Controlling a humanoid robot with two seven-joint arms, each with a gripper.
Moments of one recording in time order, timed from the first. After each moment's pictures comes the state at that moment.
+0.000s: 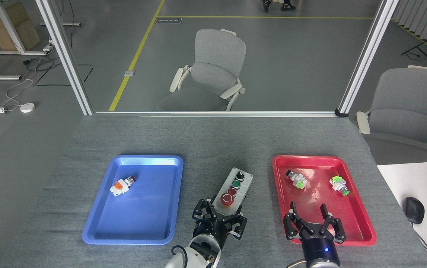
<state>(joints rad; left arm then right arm) -0.48 -0.14 -0.76 -0.88 -1.29 0.32 -0.01 -0.05 0.03 -0.02 -1.31 1.44 0.01 -0.16</state>
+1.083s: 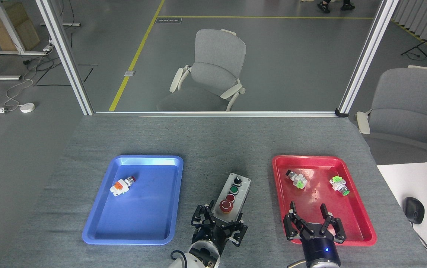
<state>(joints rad) -0.45 -0.14 -0.77 -0.87 -1.30 0.31 -0.01 -0.04 0.03 -0.01 -1.31 1.44 0.00 -0.16</state>
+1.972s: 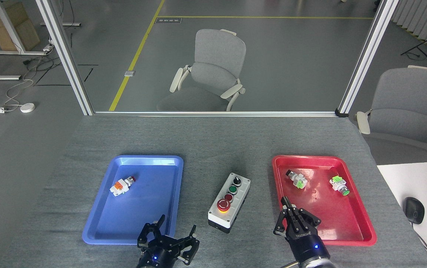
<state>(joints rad) -0.11 0.21 -0.60 -1.43 -1.29 0.30 0.00 -0.06 0.02 0.02 -1.32 1.44 -0.24 -0.15</state>
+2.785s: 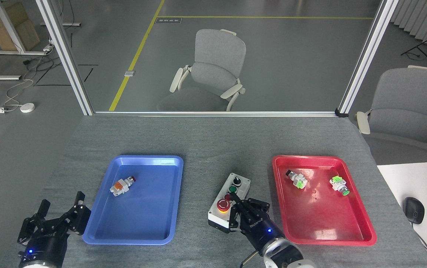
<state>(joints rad) 0.08 0.23 0.15 -1.63 -1.05 -0.02 0.05 -0.22 0.04 0.29 -1.19 1.46 -0.27 -0.07</state>
